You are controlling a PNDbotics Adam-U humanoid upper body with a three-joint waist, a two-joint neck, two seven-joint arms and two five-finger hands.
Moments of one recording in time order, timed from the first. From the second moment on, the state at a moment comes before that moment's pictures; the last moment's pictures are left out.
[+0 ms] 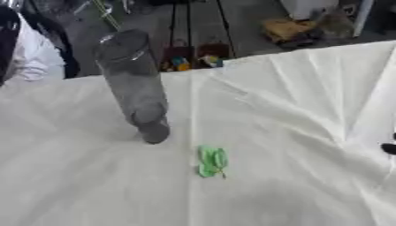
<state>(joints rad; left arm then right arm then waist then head) -1.32 0.54 -0.13 -1.40 0.20 0.18 0.65 -0.09 -0.27 -0.02 -1.98 -0.19 -0.64 0.02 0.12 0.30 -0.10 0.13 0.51</state>
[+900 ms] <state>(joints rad) -1.30 0.54 -0.14 -1.40 0.16 0.18 0.64 -0.10 -0.26 -0.02 -1.98 -0.19 -0.62 0.02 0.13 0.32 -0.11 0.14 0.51</state>
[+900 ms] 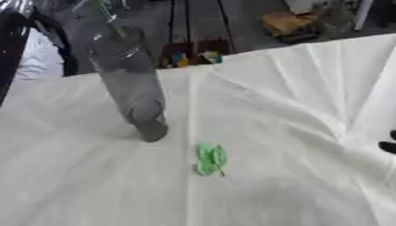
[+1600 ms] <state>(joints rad) -1.26 0.54 -0.16 -1.45 0.19 0.15 0.65 -0.11 -0.25 -0.02 -1.98 -0.19 -0.60 0.02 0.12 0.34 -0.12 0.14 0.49</state>
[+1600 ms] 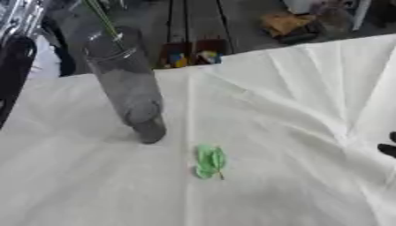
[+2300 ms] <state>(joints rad) -1.25 0.54 -0.19 -1.45 0.17 0.17 0.63 -0.12 -0.24 -0.02 -1.98 -0.19 -0.58 0.02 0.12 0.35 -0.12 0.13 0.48</state>
